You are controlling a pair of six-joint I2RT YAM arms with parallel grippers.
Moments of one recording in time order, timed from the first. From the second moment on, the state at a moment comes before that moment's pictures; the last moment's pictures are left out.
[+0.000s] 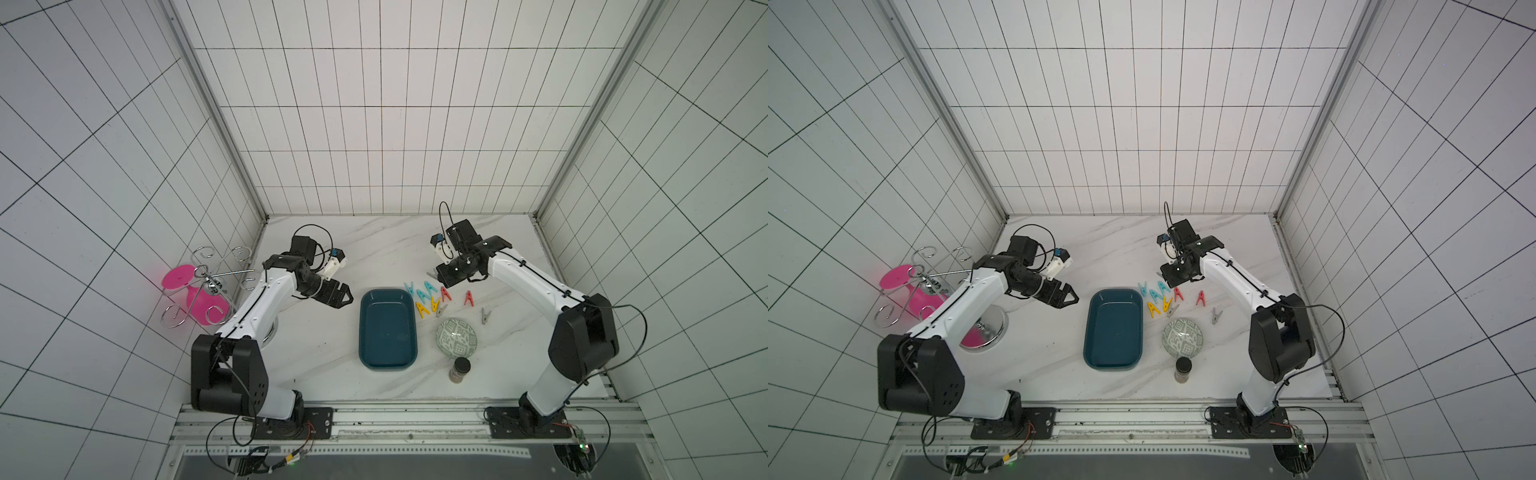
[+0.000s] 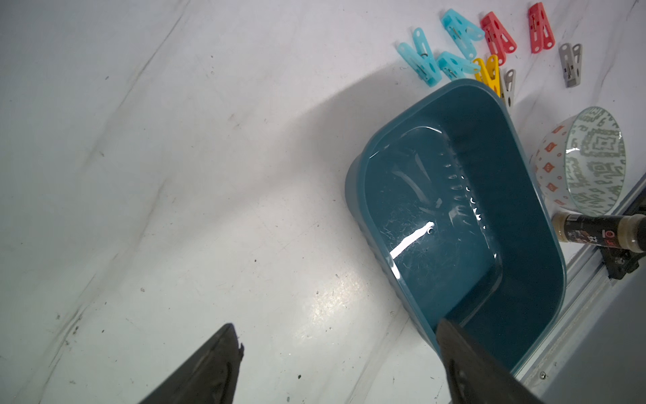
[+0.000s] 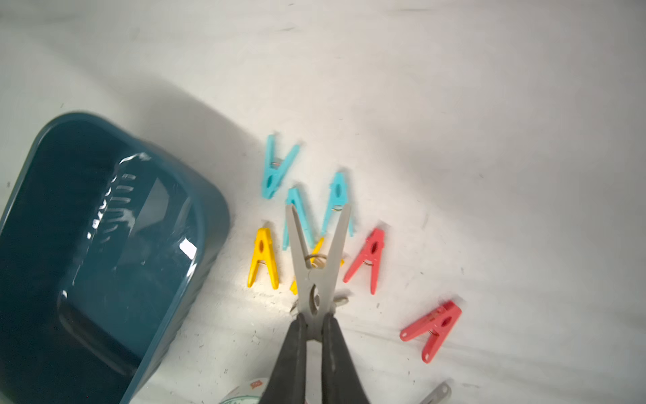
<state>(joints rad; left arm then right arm) -0.12 1.45 1.14 -0.96 0.47 0.32 0.54 1.70 1.43 -0.87 -0.13 -0.01</state>
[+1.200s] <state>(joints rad) -0.02 1.18 0.75 -0.38 0.41 0.21 0.17 1.72 1.25 -0.90 -0.12 0.26</state>
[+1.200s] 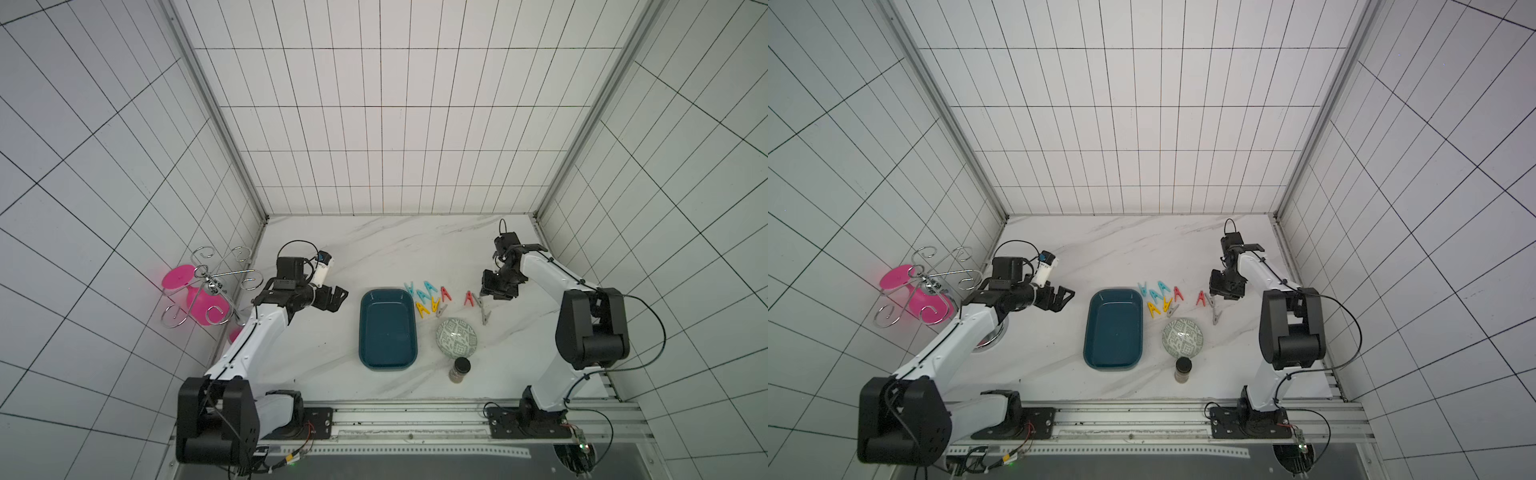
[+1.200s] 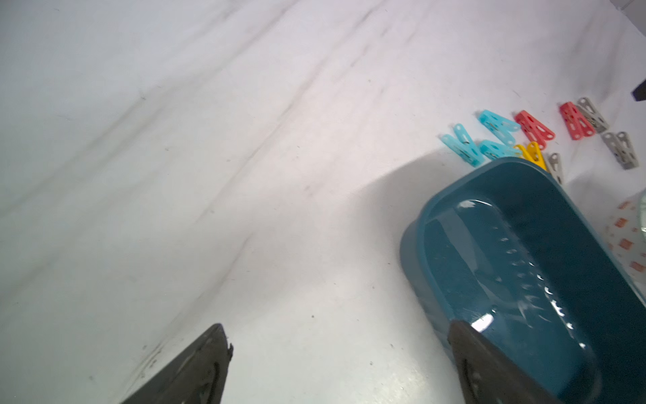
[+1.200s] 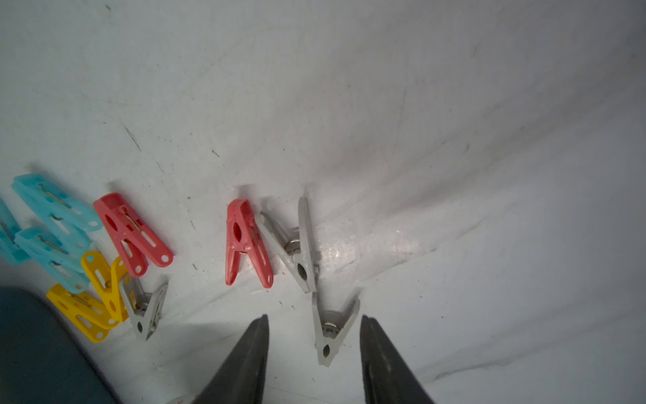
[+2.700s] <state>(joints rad) -0.02 1.56 0.21 1.19 0.06 -0.02 -0.10 1.52 0.39 0.75 -0.19 0.04</state>
